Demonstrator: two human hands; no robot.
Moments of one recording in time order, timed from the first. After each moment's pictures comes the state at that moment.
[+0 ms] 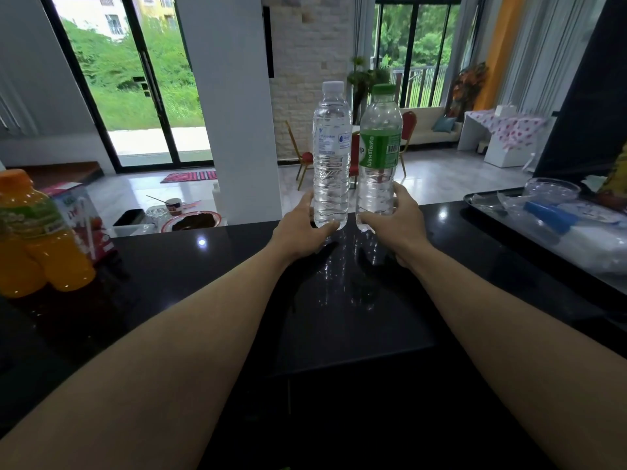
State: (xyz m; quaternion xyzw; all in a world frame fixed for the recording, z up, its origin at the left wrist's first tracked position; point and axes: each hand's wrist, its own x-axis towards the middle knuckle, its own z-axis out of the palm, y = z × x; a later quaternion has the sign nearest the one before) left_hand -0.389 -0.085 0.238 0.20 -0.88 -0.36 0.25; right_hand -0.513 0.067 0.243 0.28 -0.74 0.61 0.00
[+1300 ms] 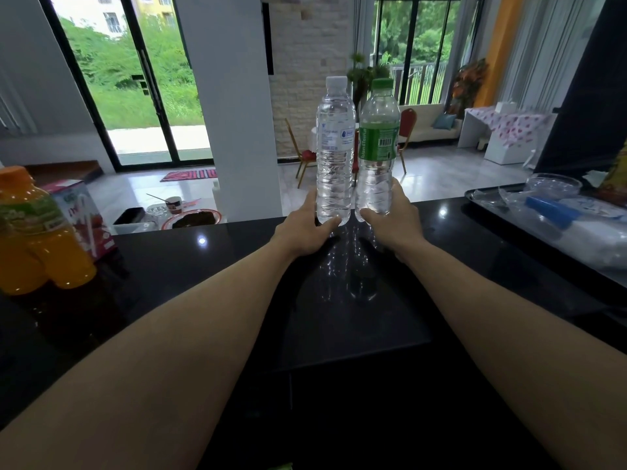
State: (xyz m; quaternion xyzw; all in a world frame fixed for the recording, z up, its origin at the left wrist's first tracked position) left_hand -0.396 -0.086 0.234 0.25 -0.91 -0.26 0.21; right_hand -0.515 0.061 0.239 0.32 -0.77 0.56 0.01
